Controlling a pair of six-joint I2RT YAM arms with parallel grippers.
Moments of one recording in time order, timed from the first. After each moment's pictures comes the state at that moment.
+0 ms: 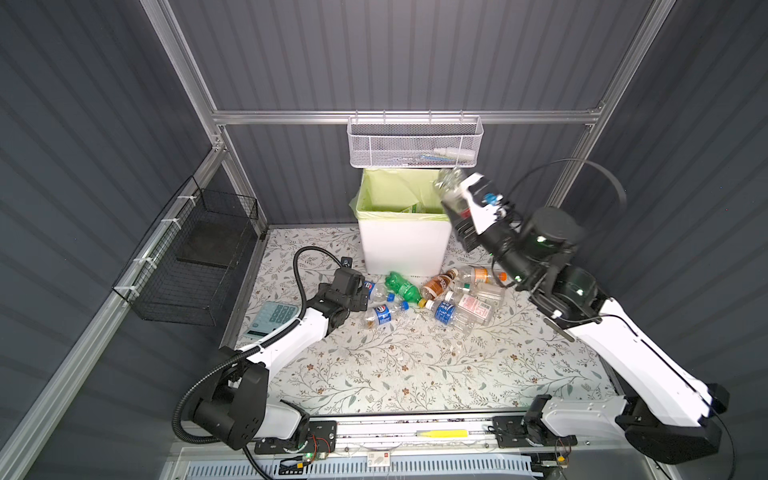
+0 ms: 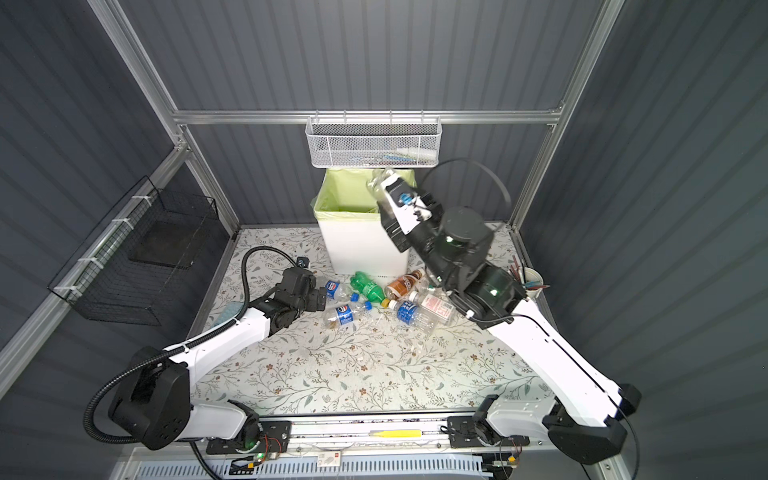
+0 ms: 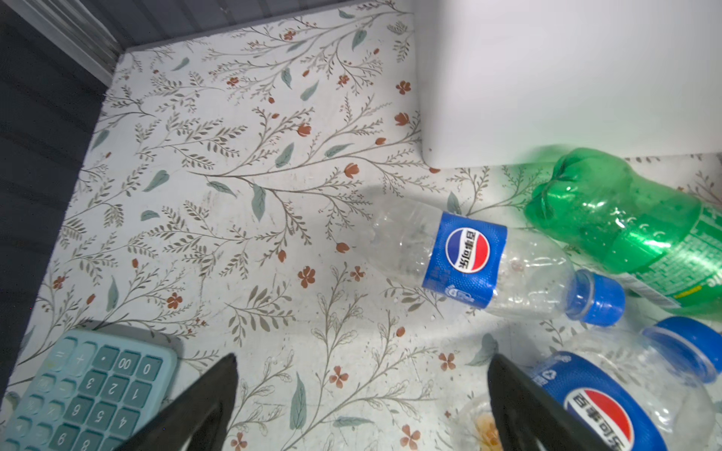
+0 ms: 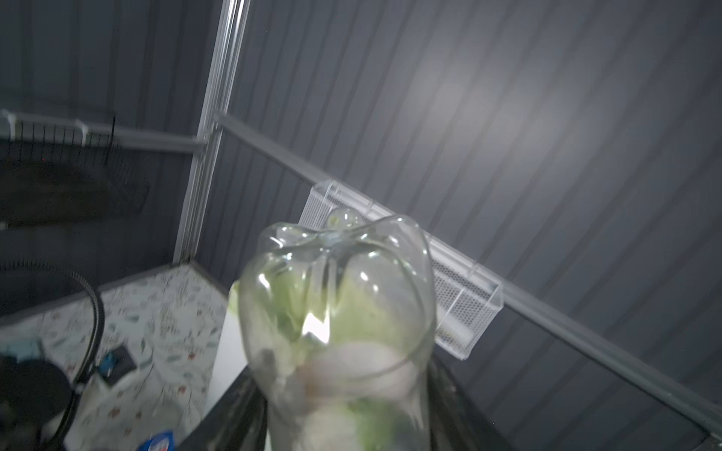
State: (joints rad) left arm -0.51 1.41 0.86 -0.27 -0.37 -0.19; right arm 0.76 1.24 1.65 -0.18 0.26 -0.43
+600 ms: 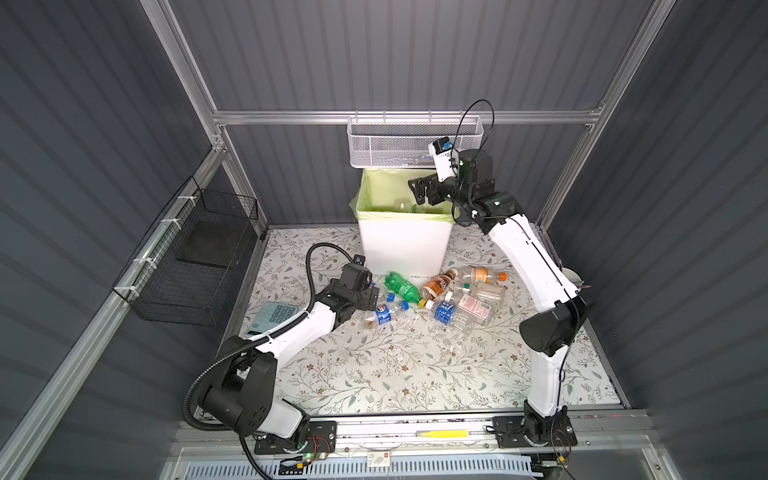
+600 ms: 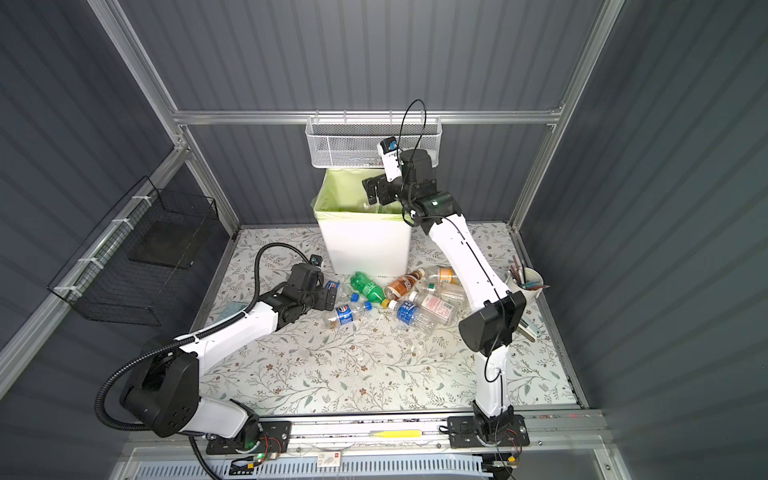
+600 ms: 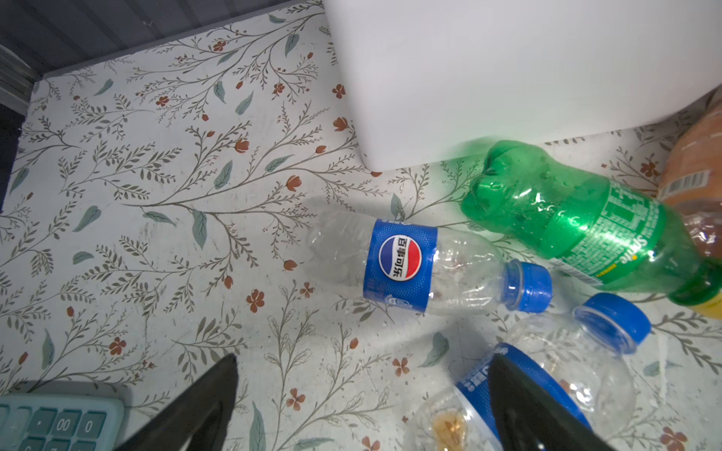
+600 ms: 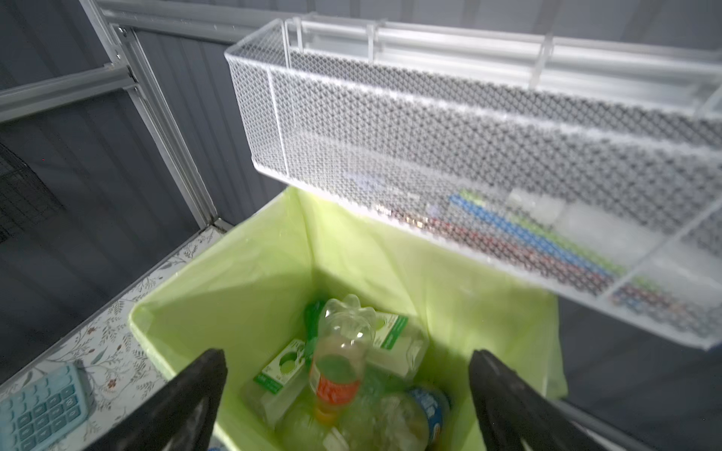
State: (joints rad) left arm -0.56 1.47 0.93 -0.27 -0.30 -0.12; right arm 0.47 1.93 2.21 -0.54 -0.06 -0.01
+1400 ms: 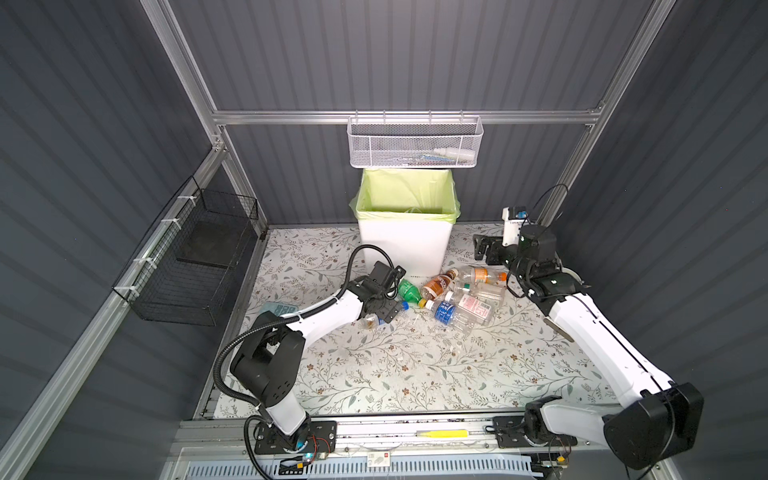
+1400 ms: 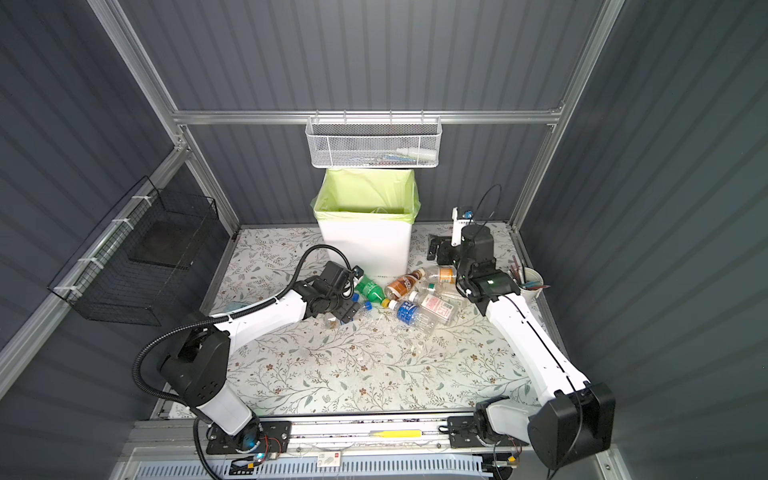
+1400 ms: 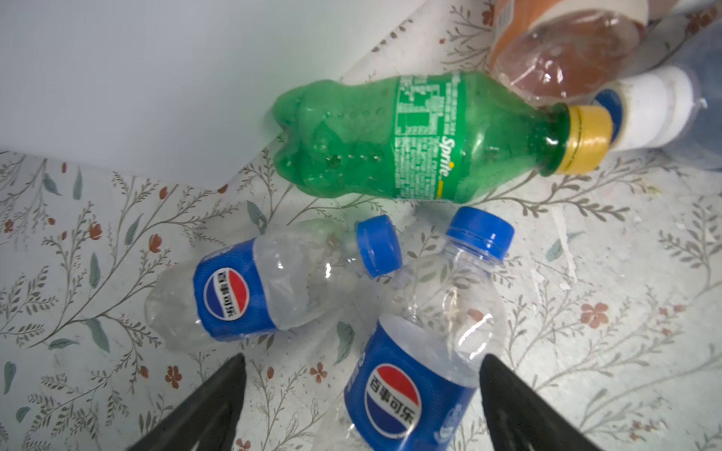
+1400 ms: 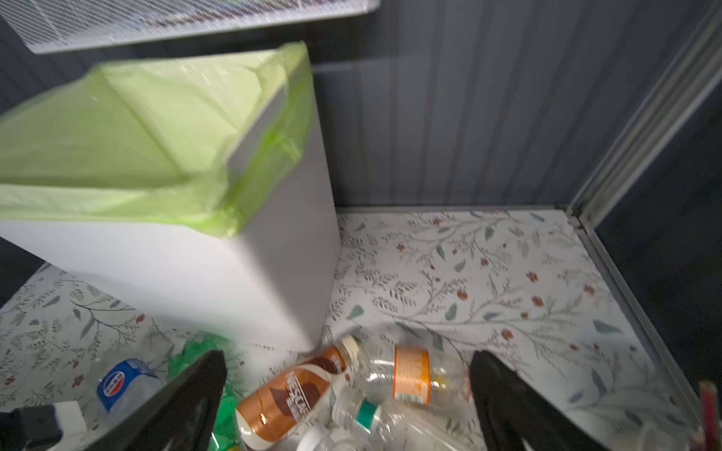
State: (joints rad) left arm -0.69 1.68 1.14 -0.48 -0.16 0.18; right arm 0.24 1.21 1.07 -0.23 0.09 0.18
